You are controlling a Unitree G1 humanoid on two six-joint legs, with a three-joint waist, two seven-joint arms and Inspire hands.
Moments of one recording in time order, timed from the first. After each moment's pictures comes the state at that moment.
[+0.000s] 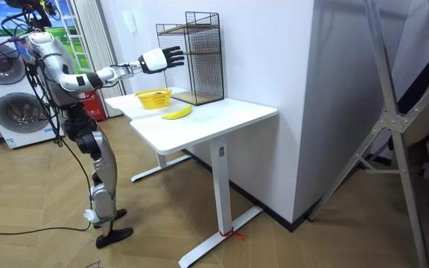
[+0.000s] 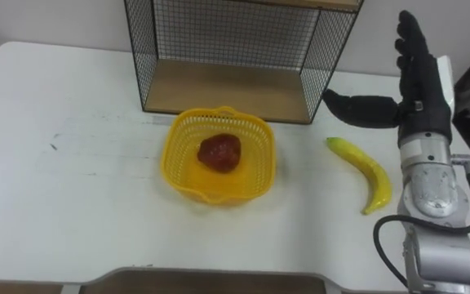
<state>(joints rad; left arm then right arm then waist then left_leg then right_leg) 0.29 0.22 0.12 1.12 0.27 0.08 0.07 -0.10 -0.39 -0.19 0.06 0.07 0.02 -0.08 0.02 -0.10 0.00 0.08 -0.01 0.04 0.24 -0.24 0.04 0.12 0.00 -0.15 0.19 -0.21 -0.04</state>
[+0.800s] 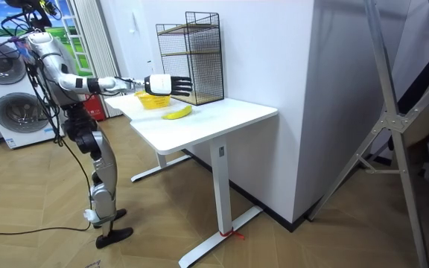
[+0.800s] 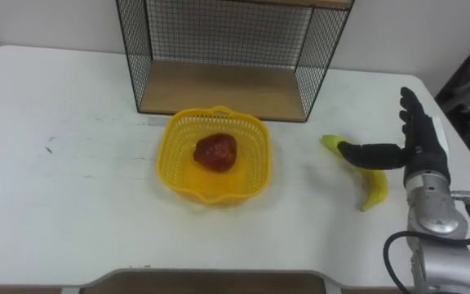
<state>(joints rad) 0.28 0.23 0.15 1.09 0.27 0.12 0.07 -0.10 -0.43 -0.19 0.36 0.07 0.04 -0.06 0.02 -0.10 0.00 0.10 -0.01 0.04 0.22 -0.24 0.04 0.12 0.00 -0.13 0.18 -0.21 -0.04</state>
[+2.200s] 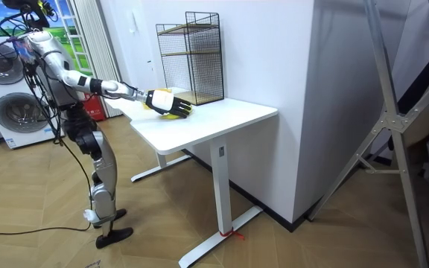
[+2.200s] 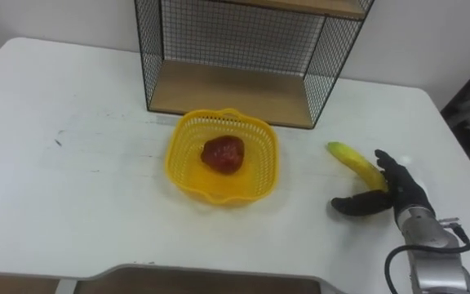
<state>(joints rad) 0.30 0.26 0.15 1.08 0.27 0.16 0.07 -0.15 -0.44 -0.18 0.67 -0.11 0.07 0.13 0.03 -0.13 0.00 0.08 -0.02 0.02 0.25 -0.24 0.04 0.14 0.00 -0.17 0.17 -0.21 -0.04</state>
